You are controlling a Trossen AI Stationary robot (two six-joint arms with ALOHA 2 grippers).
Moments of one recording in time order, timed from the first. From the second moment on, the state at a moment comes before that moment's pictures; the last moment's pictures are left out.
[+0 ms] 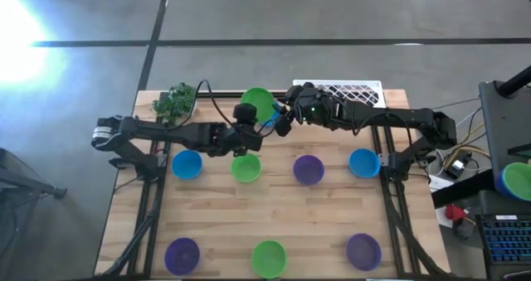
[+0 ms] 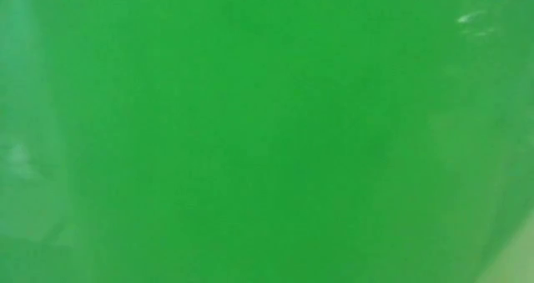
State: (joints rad) left arm 0.00 1.49 1.24 -0.45 -0.78 0.84; right arm -0.20 1.53 1.32 -0.24 0.36 0.26
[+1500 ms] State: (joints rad) left arm -0.01 1.49 1.24 -0.40 -0.80 0.81; right arm -0.22 1.53 1.32 -0.23 0.37 0.34
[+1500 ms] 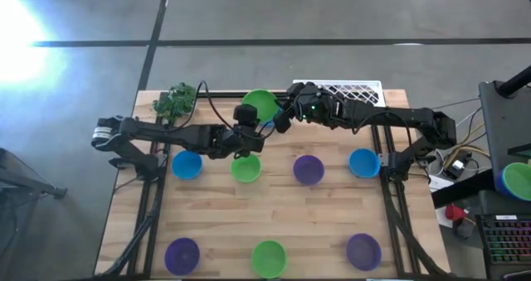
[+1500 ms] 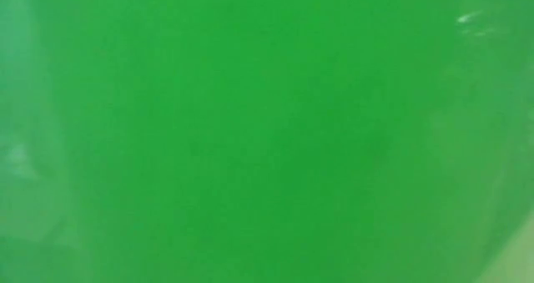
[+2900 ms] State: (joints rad) left arm -0.02 1.49 1.24 -0.40 -0.81 0.67; right arm -0.31 1.53 1.32 -0.25 0.47 0.31
